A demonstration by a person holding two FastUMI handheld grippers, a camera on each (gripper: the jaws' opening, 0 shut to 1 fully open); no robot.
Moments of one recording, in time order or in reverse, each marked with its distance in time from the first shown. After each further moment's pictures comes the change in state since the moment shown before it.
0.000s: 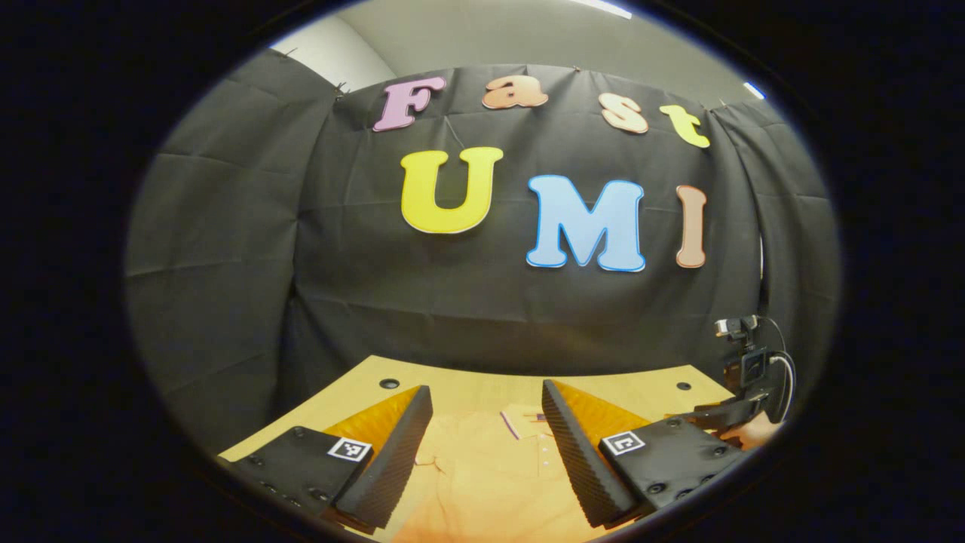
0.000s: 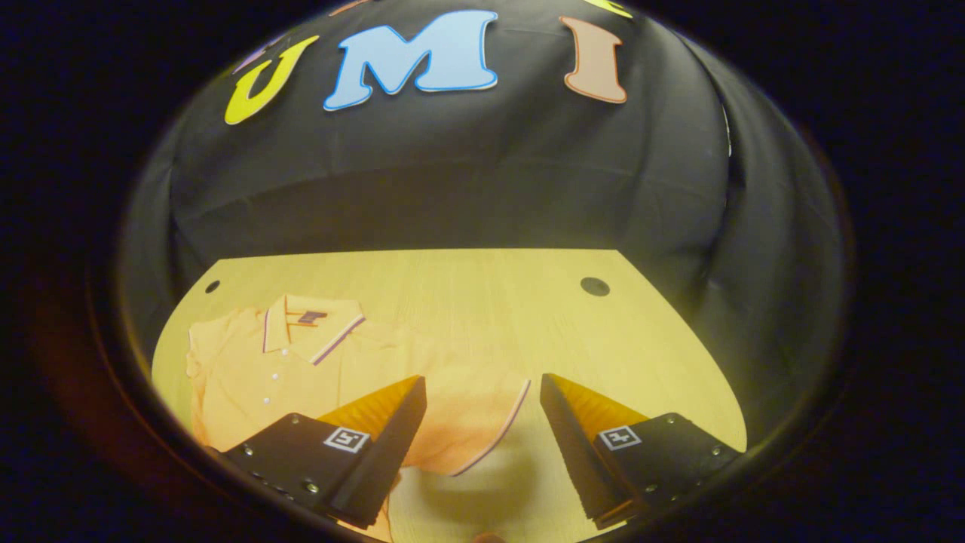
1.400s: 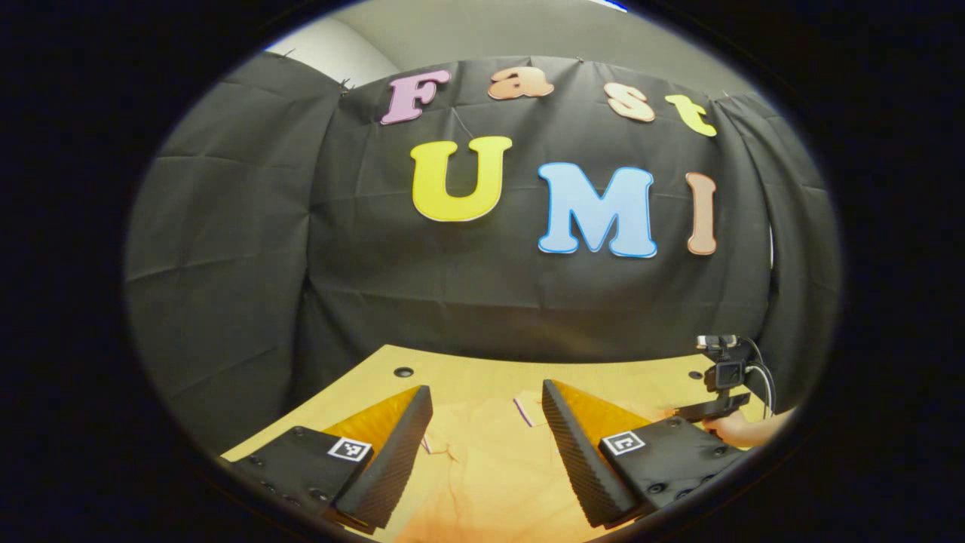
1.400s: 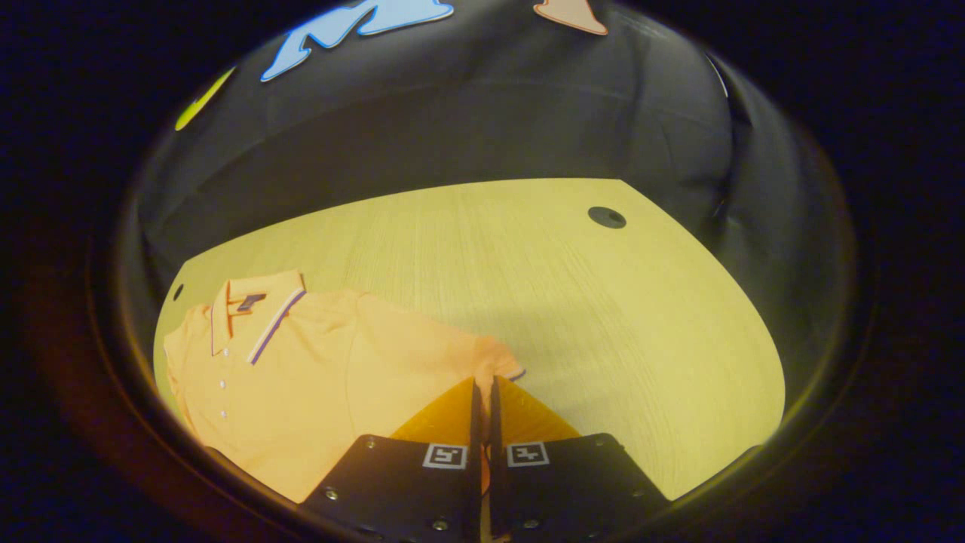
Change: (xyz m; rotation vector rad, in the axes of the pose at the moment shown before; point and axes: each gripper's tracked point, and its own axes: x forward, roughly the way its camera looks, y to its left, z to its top) left arm -0.008 0.011 -0.022 0.011 0.036 0.044; right arm 0.070 -0.009 -0.037 0.060 0.174 -0.035
